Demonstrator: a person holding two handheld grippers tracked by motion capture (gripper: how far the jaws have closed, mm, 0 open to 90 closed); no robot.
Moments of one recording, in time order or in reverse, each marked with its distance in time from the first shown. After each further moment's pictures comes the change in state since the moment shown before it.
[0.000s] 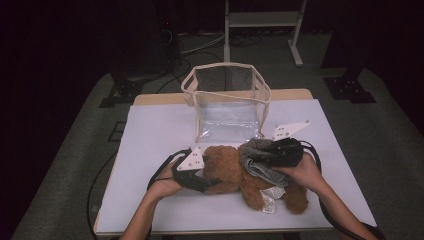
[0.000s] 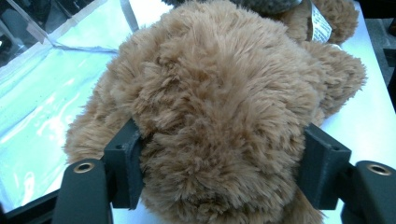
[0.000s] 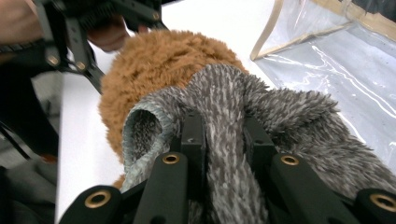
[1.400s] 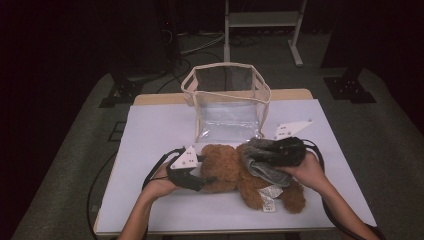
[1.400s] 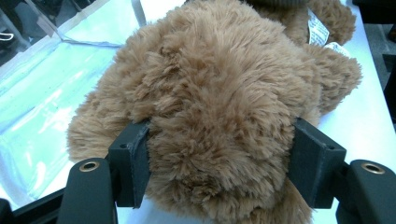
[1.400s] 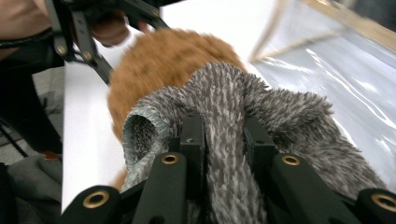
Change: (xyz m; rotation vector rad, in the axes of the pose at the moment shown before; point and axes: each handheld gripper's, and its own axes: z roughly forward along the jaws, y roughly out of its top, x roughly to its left) left arm 0.003 -0.002 -0.012 0.000 0.007 -0.031; right arm 0.006 0.011 -0.004 0.003 0.008 -0.021
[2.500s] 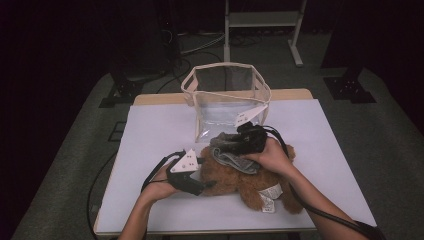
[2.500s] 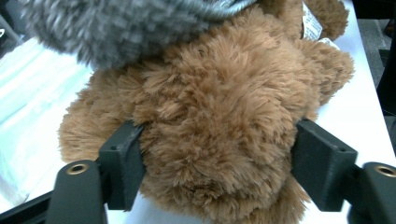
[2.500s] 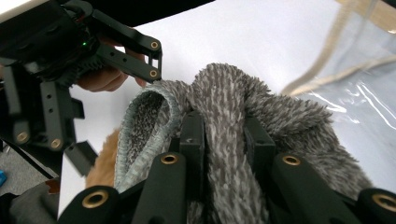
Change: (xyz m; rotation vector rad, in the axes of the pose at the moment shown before) left arm -0.004 -0.005 -0.002 0.015 -0.004 -0.005; right arm -0.003 0.060 0.072 0.071 0.075 0.010
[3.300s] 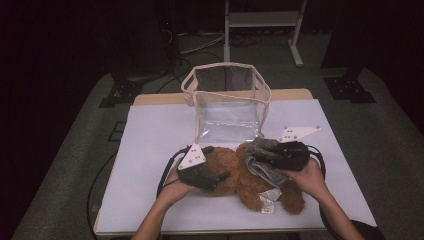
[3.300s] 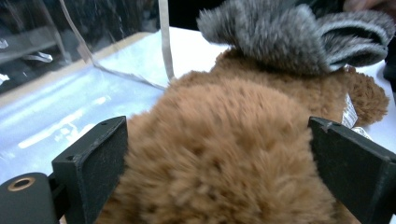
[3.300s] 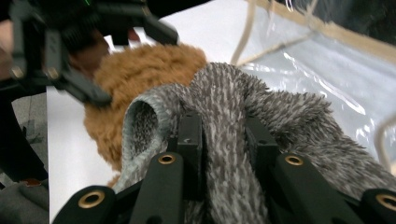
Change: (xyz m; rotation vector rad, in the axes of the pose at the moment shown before) left arm -0.009 0.014 0.025 -0.186 0.130 -0.160; right arm 0.014 -0.081 -0.075 -0.156 -0.168 0.065
